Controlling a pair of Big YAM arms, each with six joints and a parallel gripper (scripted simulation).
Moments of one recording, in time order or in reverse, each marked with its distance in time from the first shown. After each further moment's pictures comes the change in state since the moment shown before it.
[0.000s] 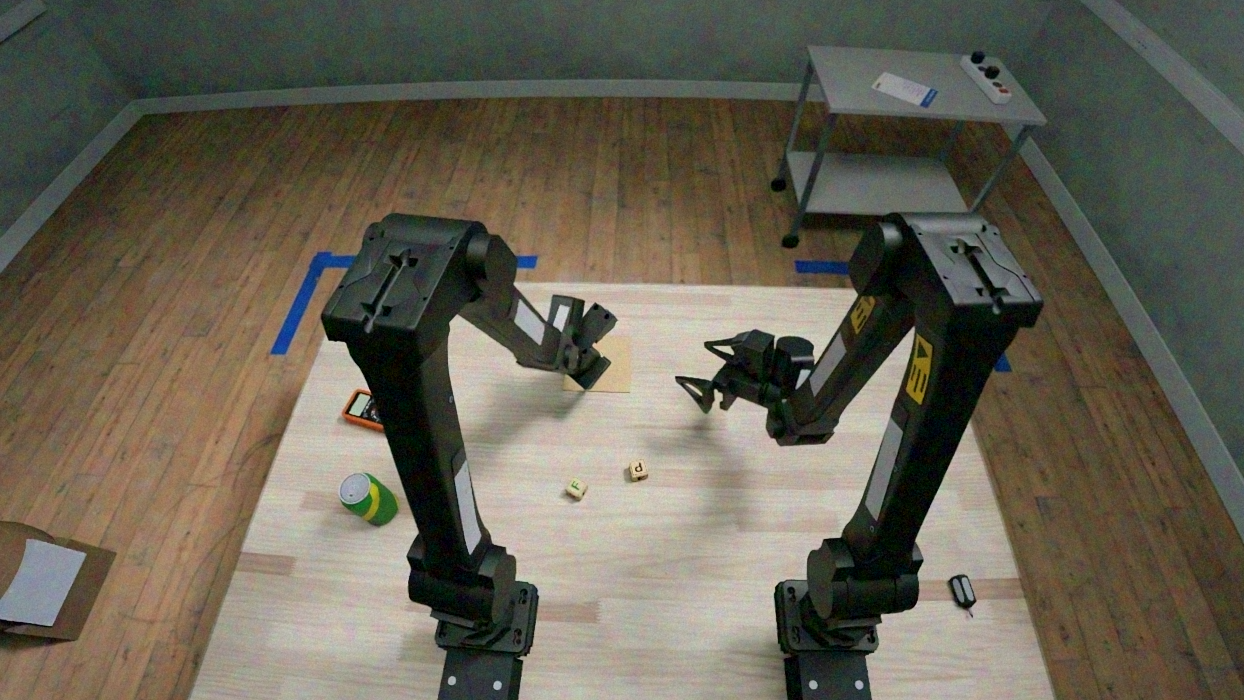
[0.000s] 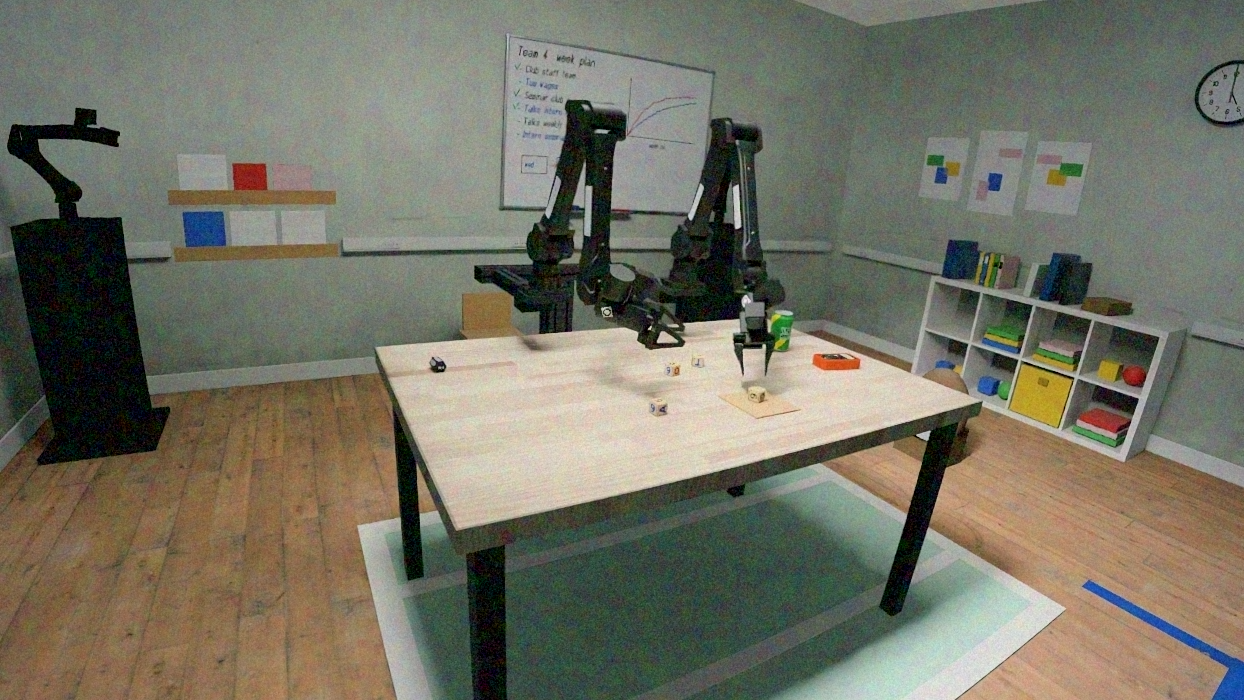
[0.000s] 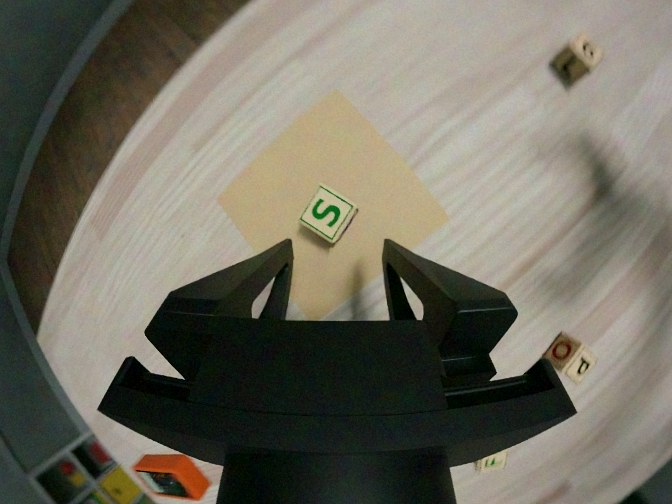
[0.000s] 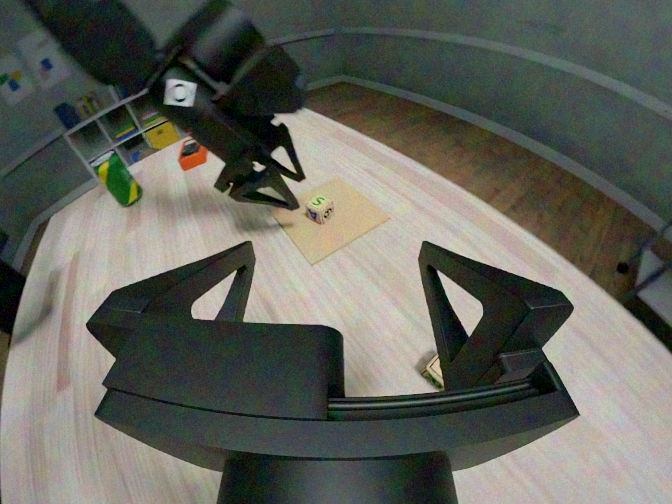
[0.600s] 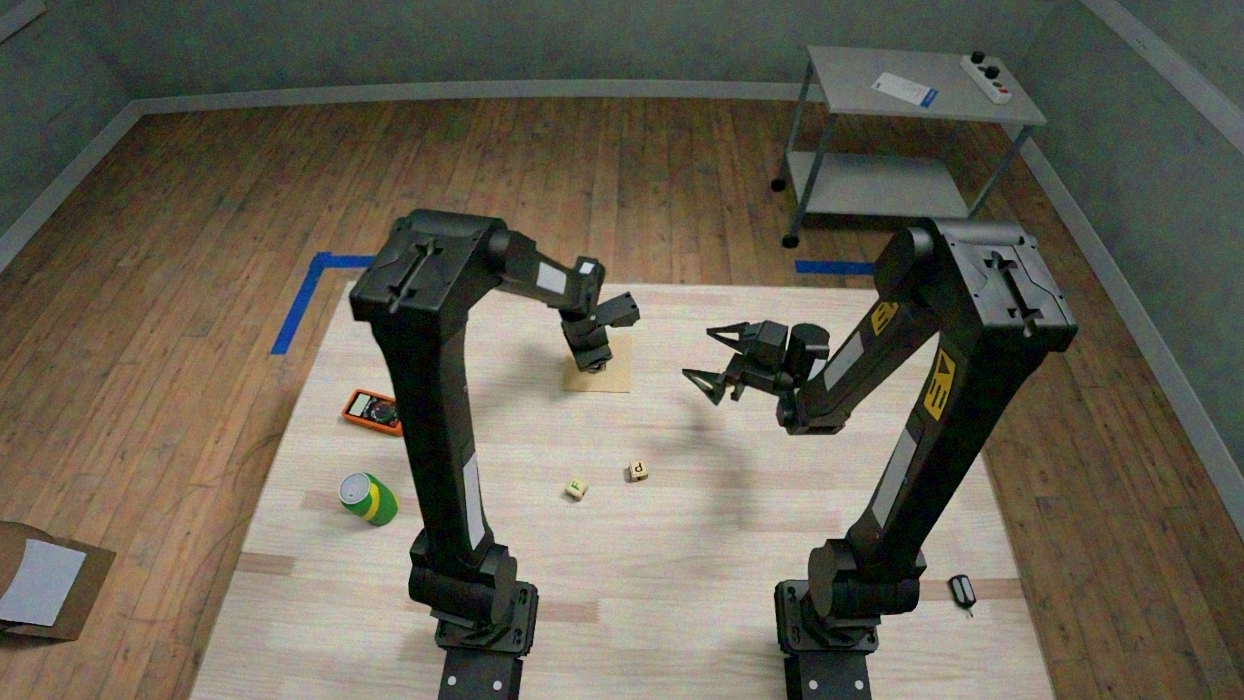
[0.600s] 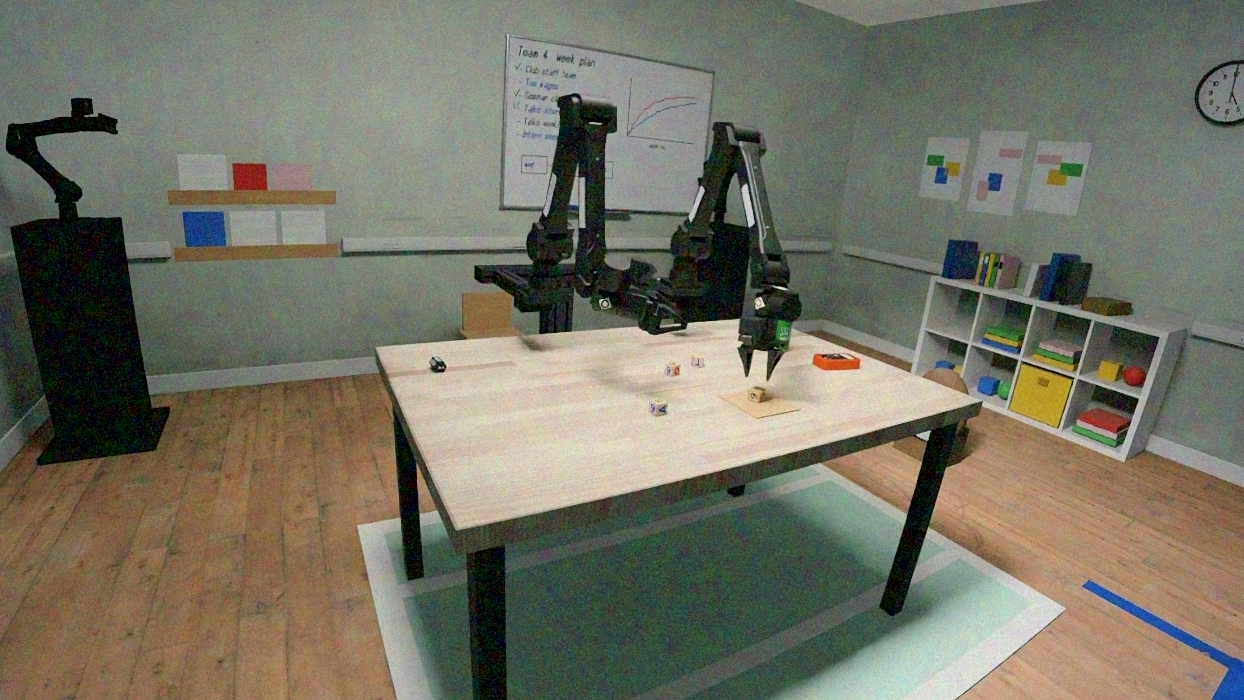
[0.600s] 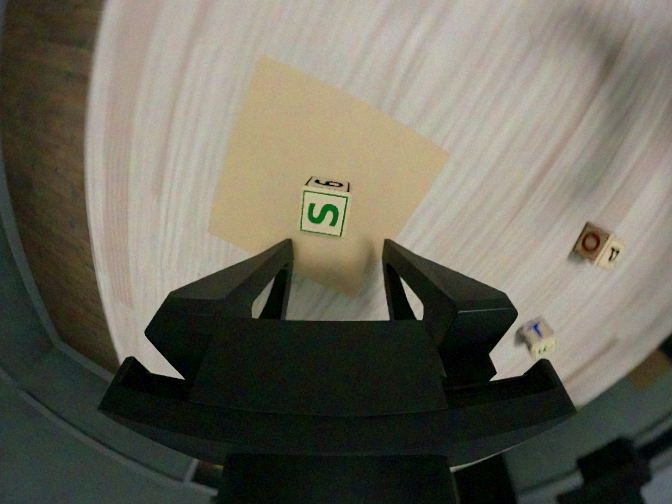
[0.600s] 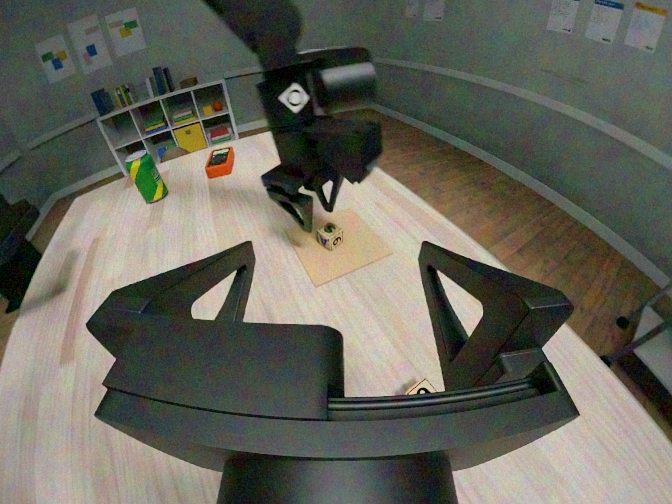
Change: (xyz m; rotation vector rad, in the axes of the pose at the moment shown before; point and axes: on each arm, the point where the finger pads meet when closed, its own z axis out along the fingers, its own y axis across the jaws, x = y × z) left arm -0.005 0.008 0.009 0.204 0.361 0.375; right arm -0.033 0.002 -0.014 -0.098 -0.081 -0.094
